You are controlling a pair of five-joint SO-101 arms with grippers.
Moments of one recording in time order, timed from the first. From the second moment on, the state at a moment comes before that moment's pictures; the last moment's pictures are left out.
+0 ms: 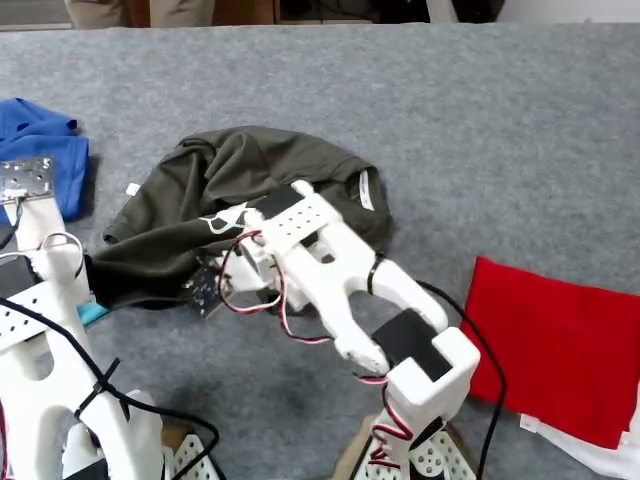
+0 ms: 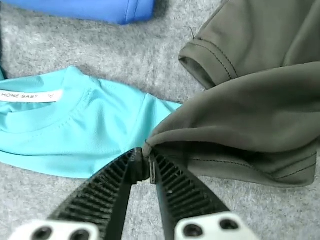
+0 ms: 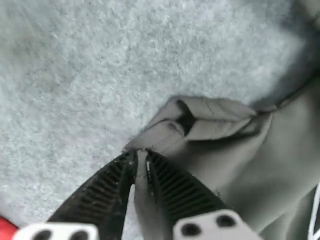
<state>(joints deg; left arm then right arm) -32.5 -40.0 46.1 66.1 -26.5 -38.7 13.5 13.6 79.7 79.7</state>
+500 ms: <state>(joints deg) -32.5 -40.0 45.0 66.1 -21.8 -20.2 3.9 -2.6 90.0 78.4</state>
